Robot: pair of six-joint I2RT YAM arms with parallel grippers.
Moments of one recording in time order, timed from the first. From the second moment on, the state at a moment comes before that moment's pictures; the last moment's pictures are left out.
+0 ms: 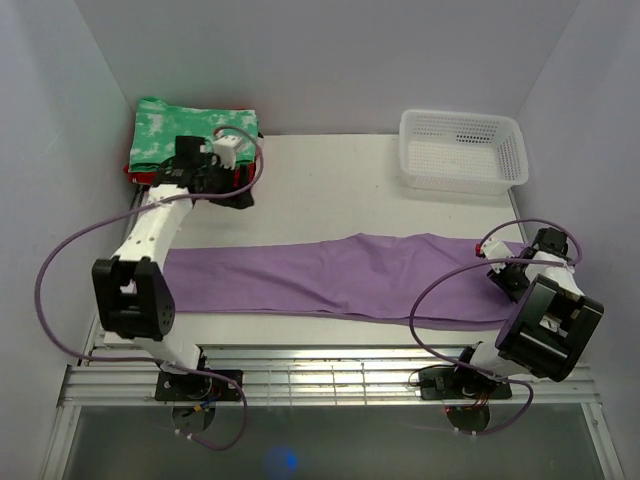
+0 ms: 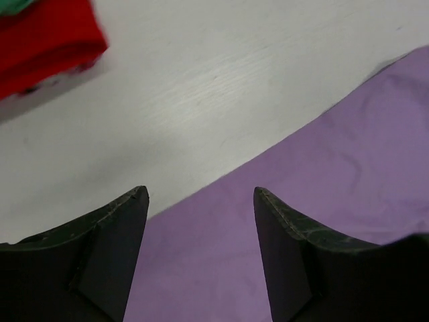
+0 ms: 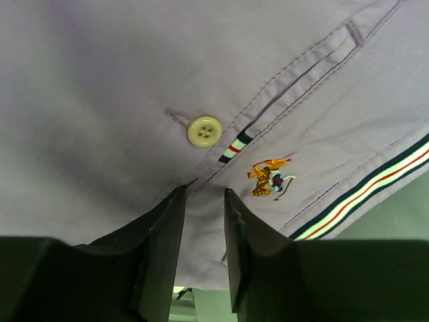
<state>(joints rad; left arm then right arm) -0.15 1.68 1.47 -0.58 0.42 0.14 -0.54 1.39 0.72 -0.57 -0.12 -1.33</state>
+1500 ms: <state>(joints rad) 0.48 1.96 1.56 -0.78 0.24 0.41 -0.41 1.48 0.94 -0.88 -0.18 -1.06</state>
